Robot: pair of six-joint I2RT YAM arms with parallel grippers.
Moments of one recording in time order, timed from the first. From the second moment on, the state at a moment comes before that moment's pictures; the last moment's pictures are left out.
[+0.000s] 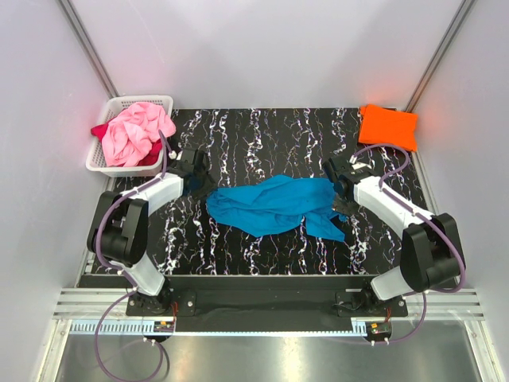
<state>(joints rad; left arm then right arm) -0.28 1.66 0.99 -0.32 -0.06 -0.80 0.37 1.48 1.01 -0.86 0.42 0.75</state>
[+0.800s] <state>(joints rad) -0.28 1.65 0.99 -0.33 -0.06 -0.81 0.37 1.49 1.00 -0.86 0.42 0.75</state>
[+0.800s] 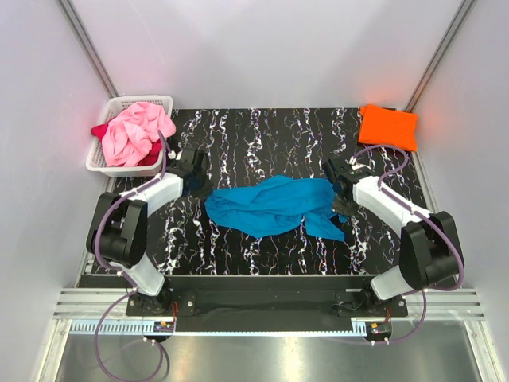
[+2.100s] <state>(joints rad) -0.29 1.09 0.92 -0.60 -0.20 -0.79 0.37 1.48 0.98 -0.86 0.44 0.79</state>
